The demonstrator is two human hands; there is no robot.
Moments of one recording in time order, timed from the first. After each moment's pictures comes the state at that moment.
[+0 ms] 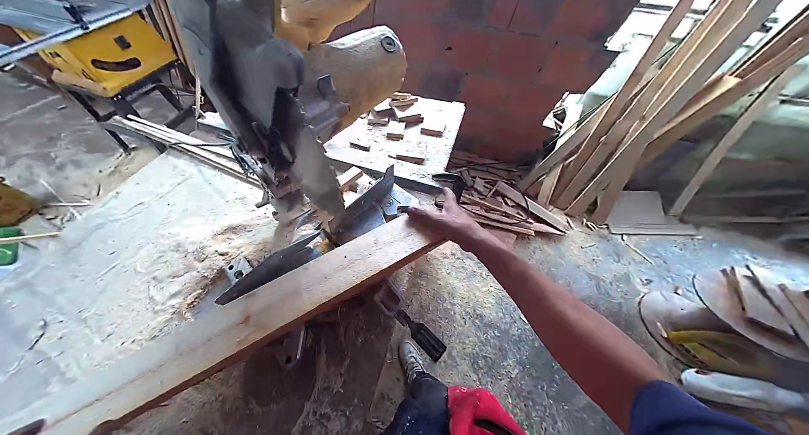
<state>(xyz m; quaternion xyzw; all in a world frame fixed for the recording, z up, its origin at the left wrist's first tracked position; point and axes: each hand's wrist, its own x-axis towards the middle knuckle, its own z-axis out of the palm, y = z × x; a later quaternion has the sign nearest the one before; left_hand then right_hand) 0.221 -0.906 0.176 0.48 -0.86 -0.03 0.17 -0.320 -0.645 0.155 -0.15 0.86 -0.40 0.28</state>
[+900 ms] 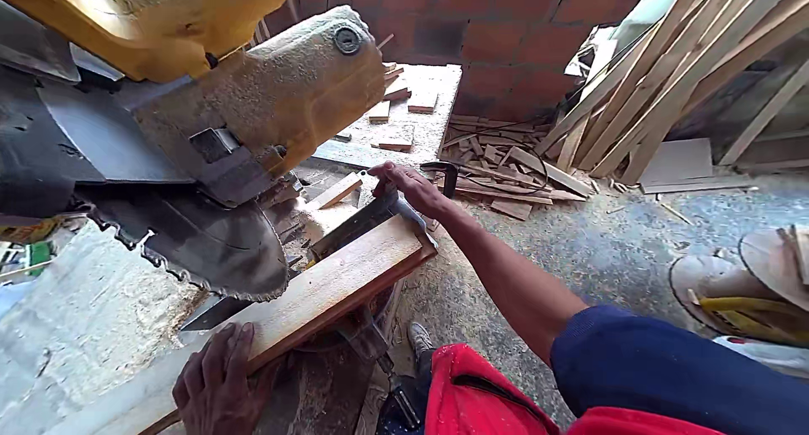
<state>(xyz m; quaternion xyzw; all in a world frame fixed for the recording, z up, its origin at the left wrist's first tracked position) 0.051 -0.825 0.104 0.27 -0.94 0.08 0.21 -0.413 -0.701 0.123 -0.45 0.62 -0.58 0.29</state>
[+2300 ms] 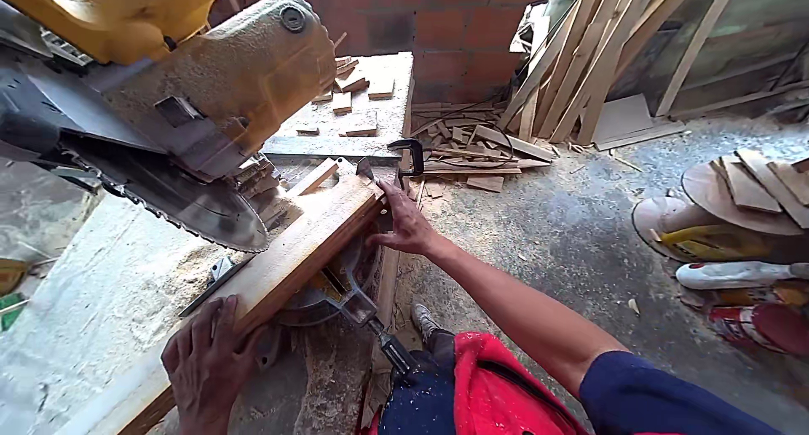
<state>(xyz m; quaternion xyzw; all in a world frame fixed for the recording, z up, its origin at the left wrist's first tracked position) 0.051 -0.871 0.117 0.18 -0.96 0.10 0.21 -0.314 -0.622 0.056 -0.45 0.77 -0.44 -0.03</state>
